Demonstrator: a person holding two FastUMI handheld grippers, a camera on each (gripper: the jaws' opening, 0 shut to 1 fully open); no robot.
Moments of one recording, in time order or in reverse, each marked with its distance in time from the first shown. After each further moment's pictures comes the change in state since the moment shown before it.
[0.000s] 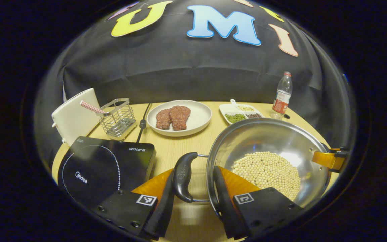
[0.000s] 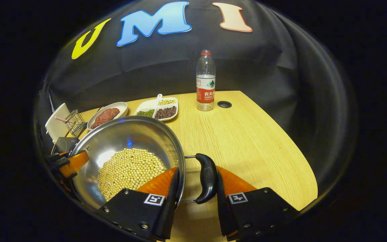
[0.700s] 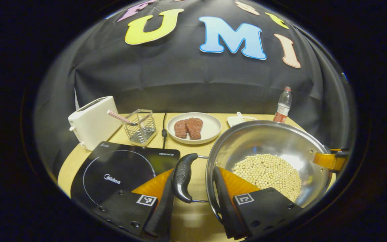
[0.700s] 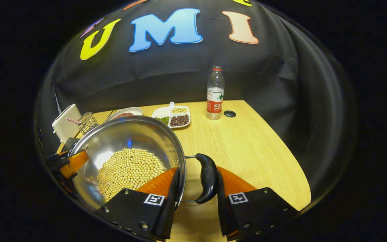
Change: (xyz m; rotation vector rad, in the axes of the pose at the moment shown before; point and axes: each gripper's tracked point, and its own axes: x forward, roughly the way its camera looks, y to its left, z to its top) left arm -0.047 0.042 0.024 -0.022 -0.080 0.038; right arm -0.063 0.044 0.016 -0.018 -0.040 0.014
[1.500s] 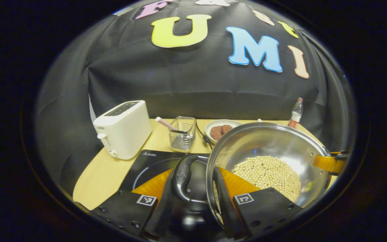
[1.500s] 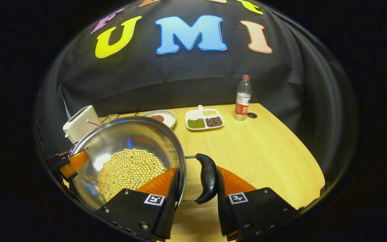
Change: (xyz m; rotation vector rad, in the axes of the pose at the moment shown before) left arm -0.038 0.145 0.015 -0.009 -0.029 0.032; right arm -0.036 0.141 -0.001 0.012 -0.031 0.031
